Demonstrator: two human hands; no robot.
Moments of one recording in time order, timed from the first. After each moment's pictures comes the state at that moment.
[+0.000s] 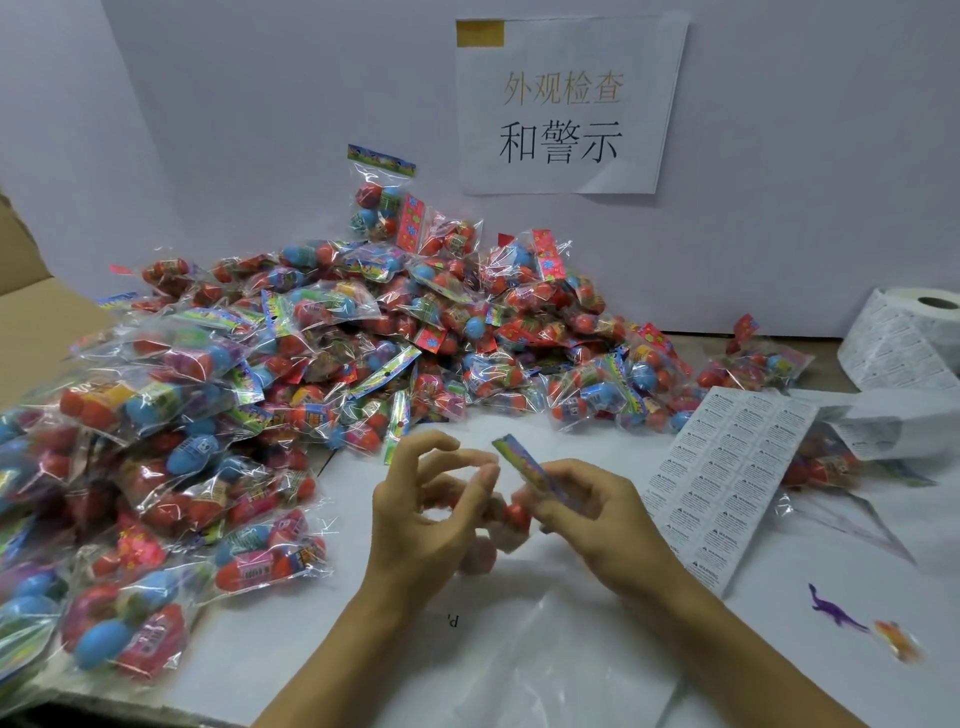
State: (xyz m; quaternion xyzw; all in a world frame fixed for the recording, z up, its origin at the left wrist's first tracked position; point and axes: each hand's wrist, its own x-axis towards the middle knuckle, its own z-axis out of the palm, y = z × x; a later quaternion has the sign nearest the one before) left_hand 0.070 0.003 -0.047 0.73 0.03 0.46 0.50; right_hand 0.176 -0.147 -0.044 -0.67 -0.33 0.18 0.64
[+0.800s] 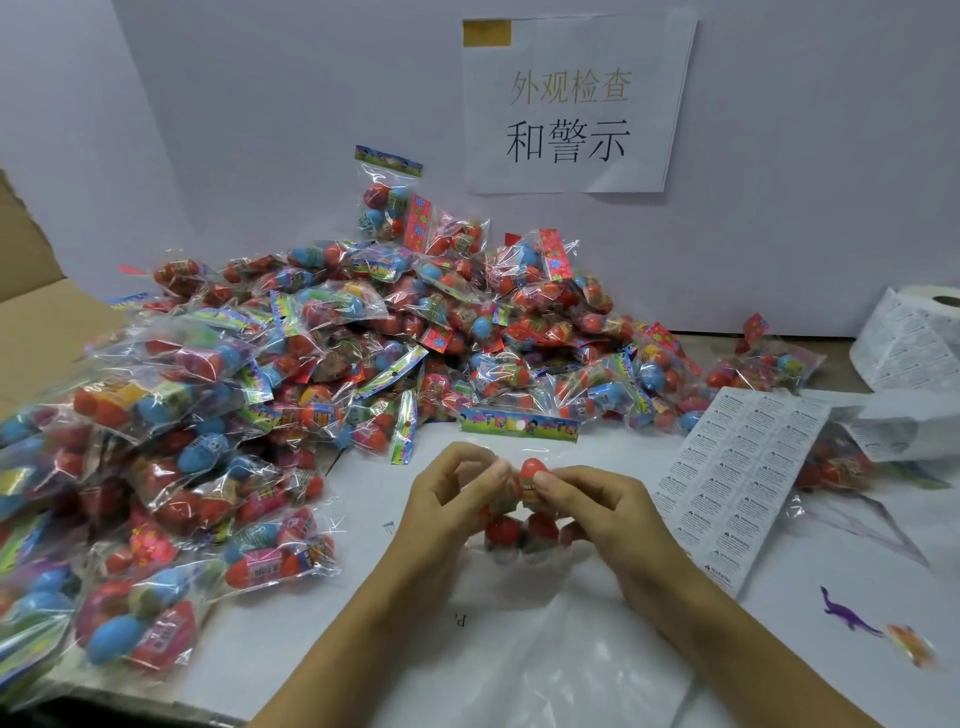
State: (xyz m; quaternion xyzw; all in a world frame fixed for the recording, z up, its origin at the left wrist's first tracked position) left_hand 0.077 0.002 -0.044 0.63 0.11 0.23 0.73; right_hand 0.171 -0.147 -0.033 -0.65 -0.28 0.22 0.68
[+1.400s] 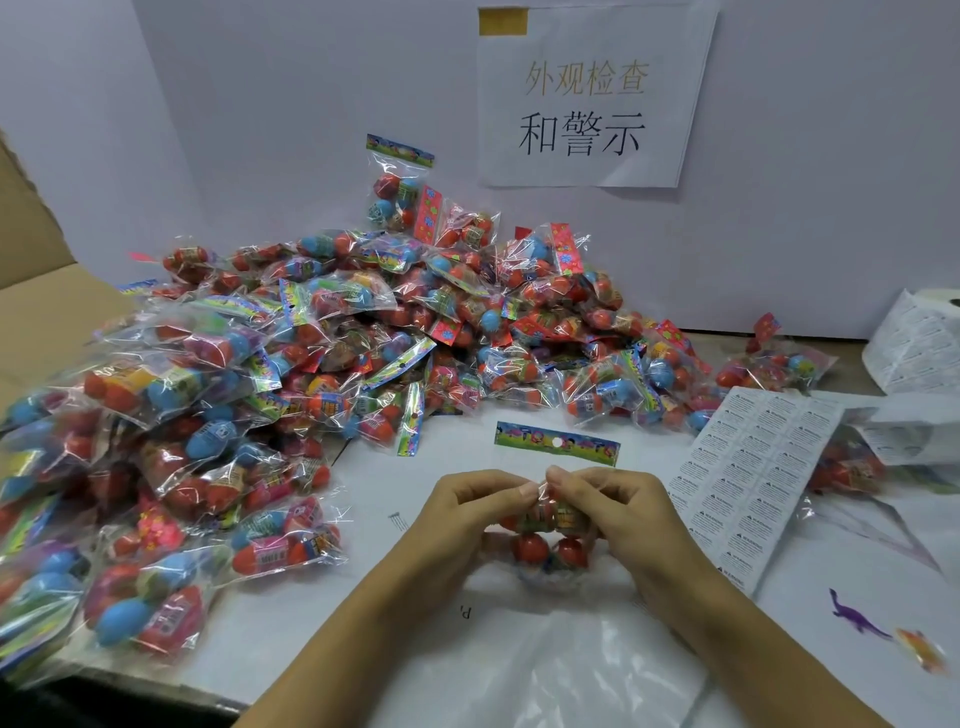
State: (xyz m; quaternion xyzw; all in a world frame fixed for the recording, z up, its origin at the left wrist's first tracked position) left_hand 0.074 0.000 -0.041 0.62 0.11 0.10 0.77; right_hand 0.174 -0.150 -0.036 -0.69 -0.26 0.21 0.64
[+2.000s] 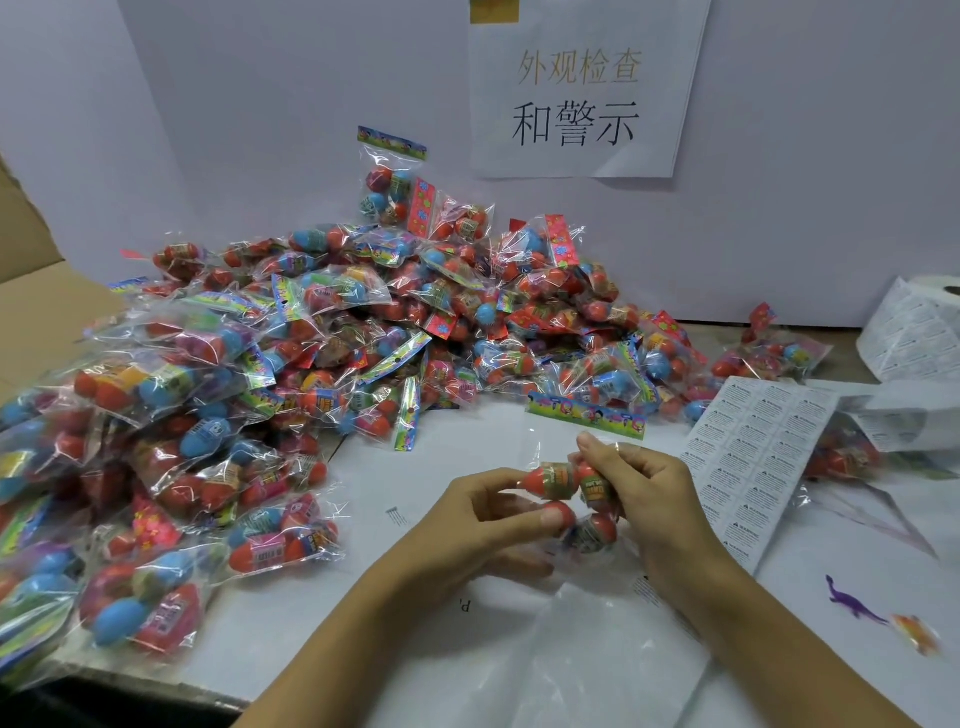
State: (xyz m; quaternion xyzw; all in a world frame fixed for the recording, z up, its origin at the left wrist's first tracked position) left_hand 0.069 -0.003 -0.037 0.62 0.07 0.02 0.78; right_hand 0.183 -0.153 -0.033 -0.66 -0.16 0.19 0.71
